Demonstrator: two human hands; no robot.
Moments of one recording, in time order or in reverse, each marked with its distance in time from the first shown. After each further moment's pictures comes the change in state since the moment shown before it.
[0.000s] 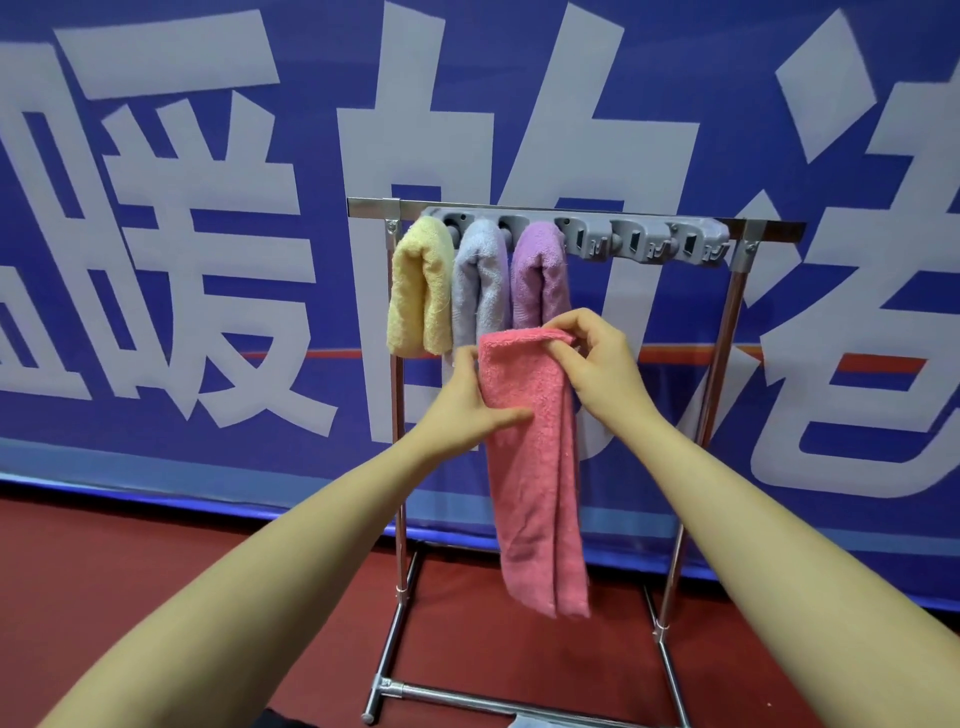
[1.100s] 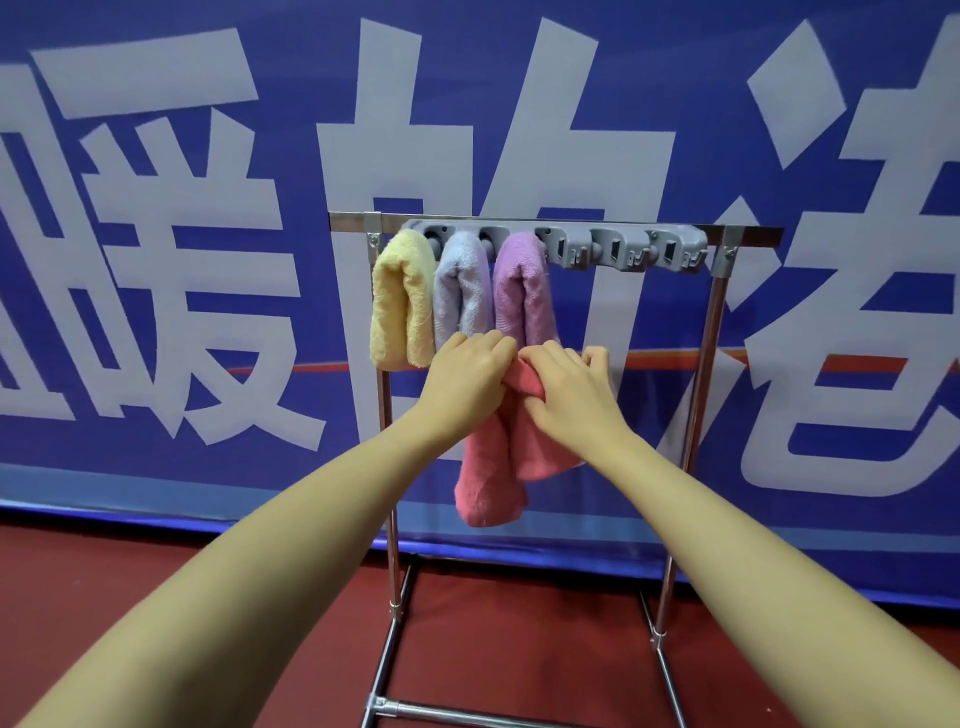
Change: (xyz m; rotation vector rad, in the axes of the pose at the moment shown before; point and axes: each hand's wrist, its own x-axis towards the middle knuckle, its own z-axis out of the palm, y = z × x) left_hand 0.041 0.024 0.009 1.075 0.307 0.686; right_hand -0.005 0.028 0.010 -0.837 -0.043 -0.279
